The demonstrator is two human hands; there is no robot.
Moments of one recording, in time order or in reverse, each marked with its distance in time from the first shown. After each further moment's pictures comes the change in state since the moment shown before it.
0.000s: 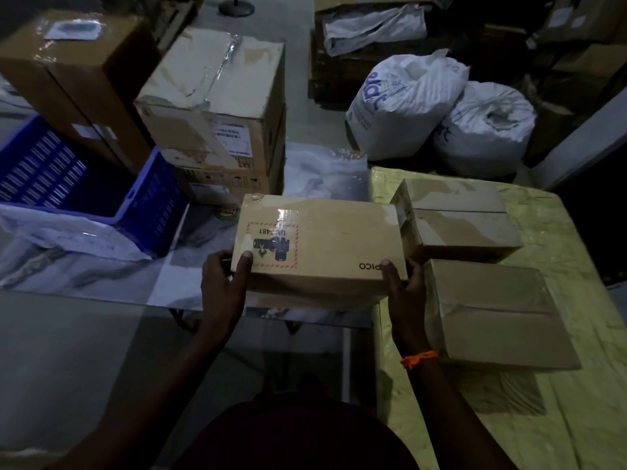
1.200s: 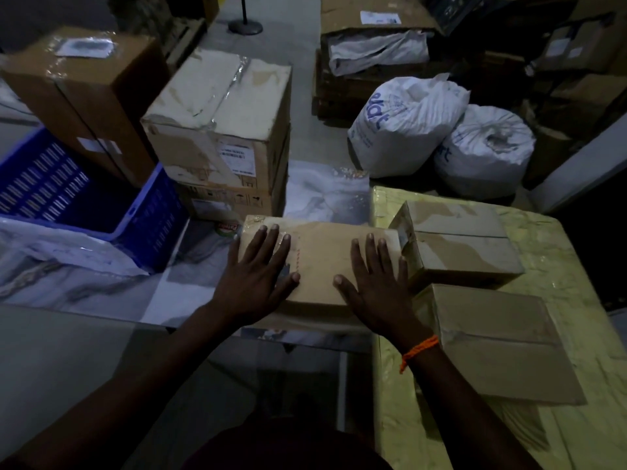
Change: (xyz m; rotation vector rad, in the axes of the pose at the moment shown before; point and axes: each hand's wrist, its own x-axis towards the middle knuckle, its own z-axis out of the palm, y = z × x) left_hand 0.050 0.037 0.018 0.977 -0.355 0.639; right_hand 0.036 -0.030 0.032 -1.282 -0.513 -0.574
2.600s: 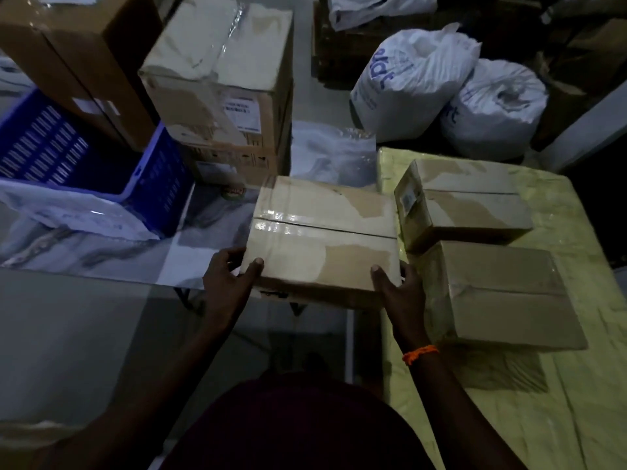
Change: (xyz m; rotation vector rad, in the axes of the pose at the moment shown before) left_hand -0.089 -0.001 0.031 -0.922 0.314 -0.672; right_hand -0.073 0.002 0.067 1.025 0.283 0.629
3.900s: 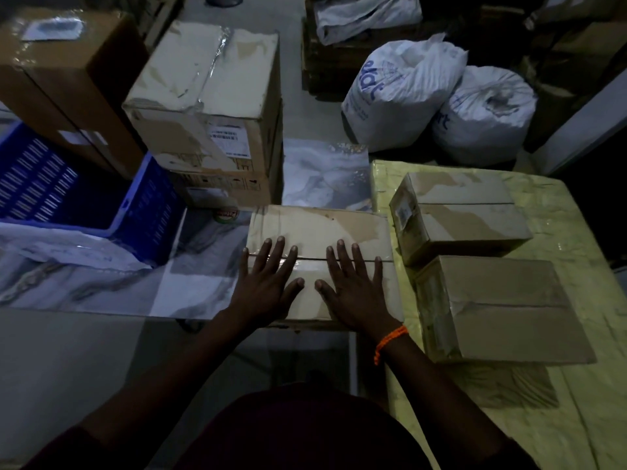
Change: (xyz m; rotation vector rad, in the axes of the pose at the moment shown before) left_hand 0.060 -0.009 0.061 0.969 -0.358 0.652; right_hand 0.034 -0.018 0.068 -1.004 -0.268 -0.695
